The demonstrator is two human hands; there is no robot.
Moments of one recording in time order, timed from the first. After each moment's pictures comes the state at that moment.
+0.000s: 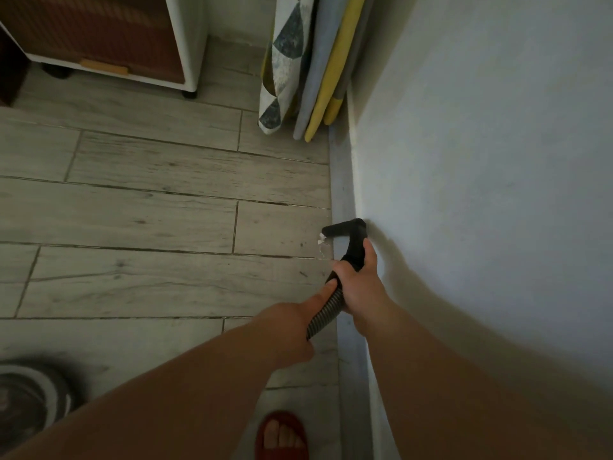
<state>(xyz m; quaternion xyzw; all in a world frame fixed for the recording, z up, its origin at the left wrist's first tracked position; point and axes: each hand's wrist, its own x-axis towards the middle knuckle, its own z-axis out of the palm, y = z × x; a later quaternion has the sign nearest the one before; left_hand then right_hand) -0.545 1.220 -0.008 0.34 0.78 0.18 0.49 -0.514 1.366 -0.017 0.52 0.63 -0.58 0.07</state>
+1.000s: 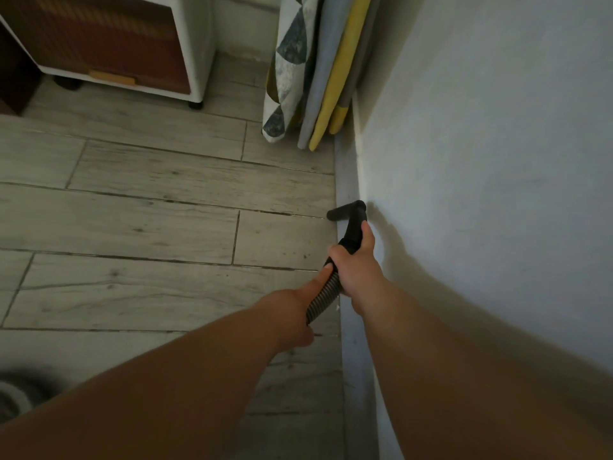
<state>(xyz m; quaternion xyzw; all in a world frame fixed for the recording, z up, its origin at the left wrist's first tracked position) -0.571 1.246 -0.036 0.30 0.81 0.17 0.47 -0.555 1.386 -0.037 0.49 0.68 -0.54 0.08</state>
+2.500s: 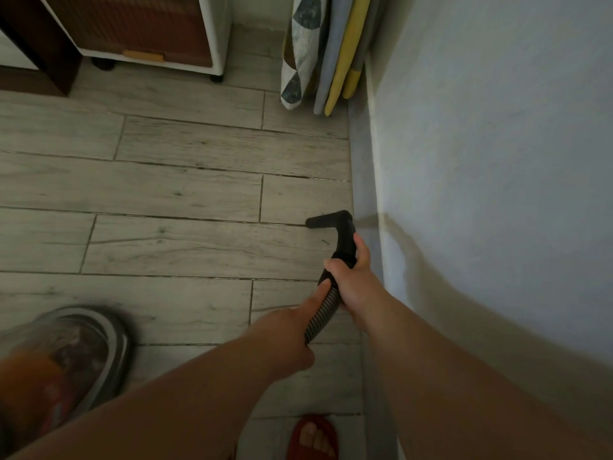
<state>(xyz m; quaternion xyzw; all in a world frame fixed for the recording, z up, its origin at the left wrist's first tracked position) -0.469 1.154 0.005 0.28 0.81 0.18 0.48 -0.455 1.305 -0.014 0.48 0.59 -0.64 0.12</state>
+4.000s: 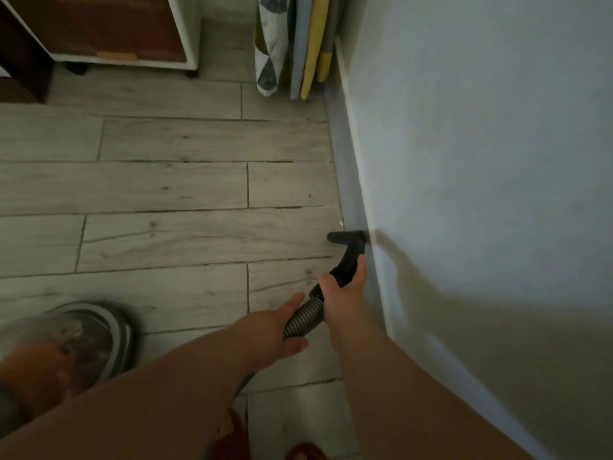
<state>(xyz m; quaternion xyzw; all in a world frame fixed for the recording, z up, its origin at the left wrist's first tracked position) -0.439 1.114 -0.005 0.30 0.77 0.13 0.55 -0.382 1.247 -0.016 0.56 0.55 -0.62 0.02</state>
